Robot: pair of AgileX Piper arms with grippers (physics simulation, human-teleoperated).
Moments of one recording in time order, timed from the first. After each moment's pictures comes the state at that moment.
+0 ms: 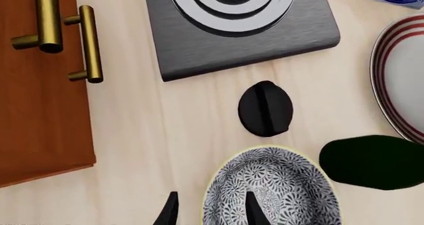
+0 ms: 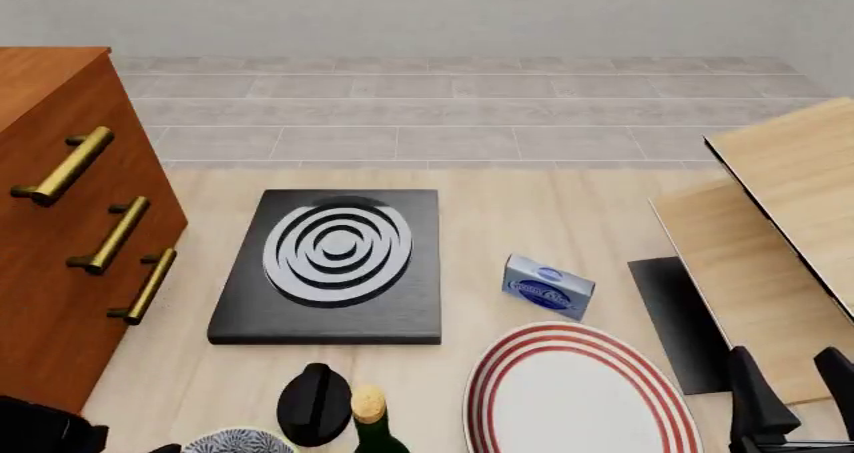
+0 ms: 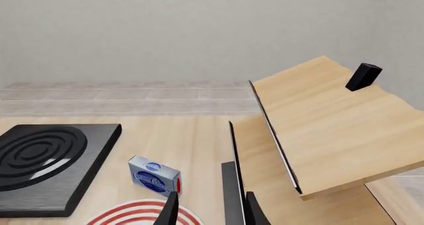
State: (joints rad) left arm -0.27 0.35 -0.35 0.90 -0.05; right arm -0.01 0.00 0.00 0.04 0.00
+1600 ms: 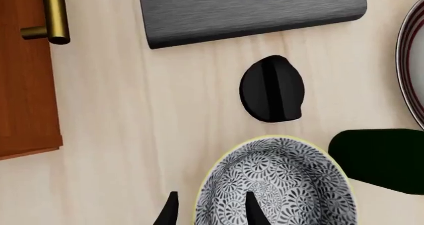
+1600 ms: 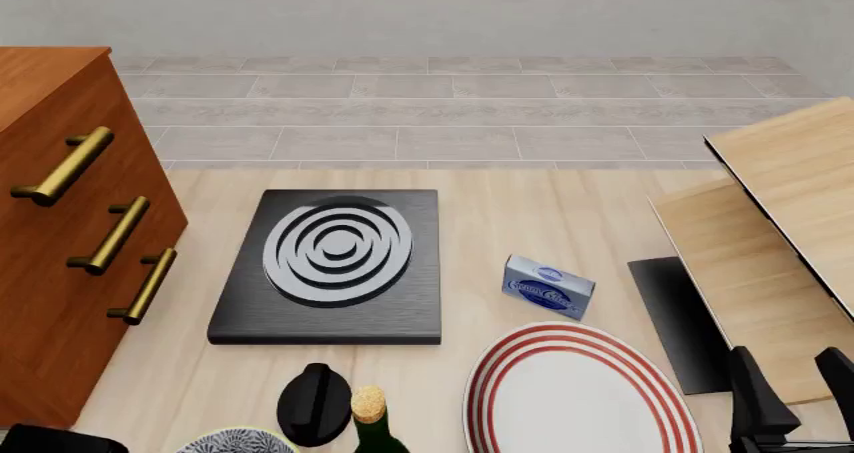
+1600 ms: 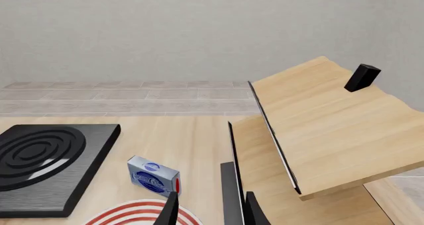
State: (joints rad) left arm -0.33 0.39 -0.18 0.80 -0.17; right arm -0.01 0.00 0.00 0.03 0.00
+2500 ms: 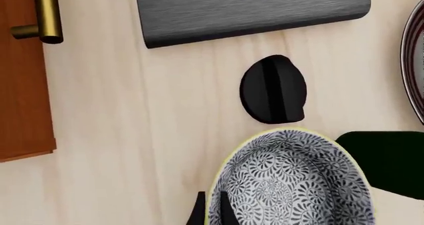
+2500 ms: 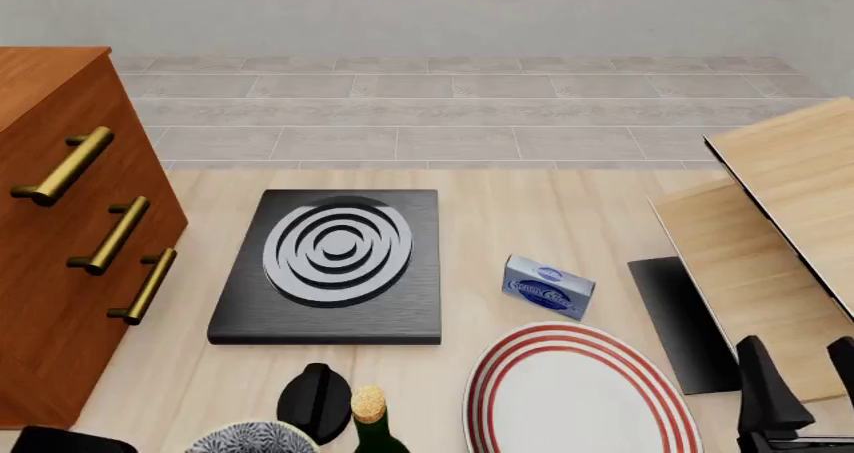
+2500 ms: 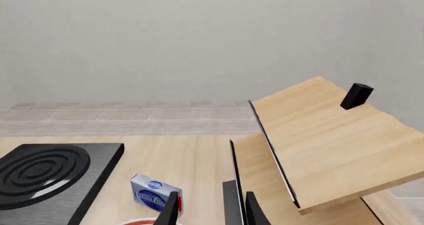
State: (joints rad) left arm -0.33 0.42 -0.15 0.74 -0.17; right arm -0.01 0.00 0.00 -0.05 0.01
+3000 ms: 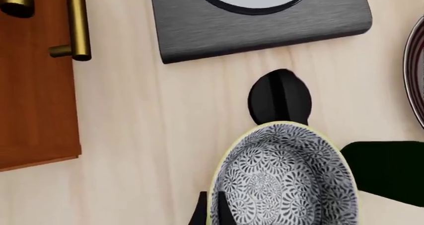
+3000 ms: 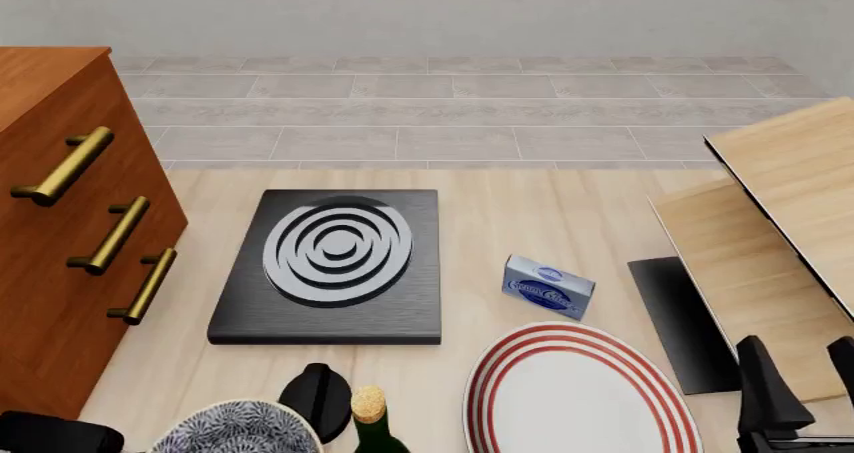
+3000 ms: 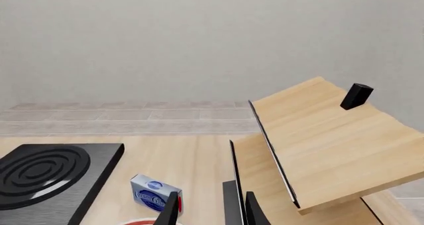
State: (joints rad) left arm -0.24 0.41 -0.20 0.76 -0.08; right arm -0.01 0.00 0.00 -0.06 0.01
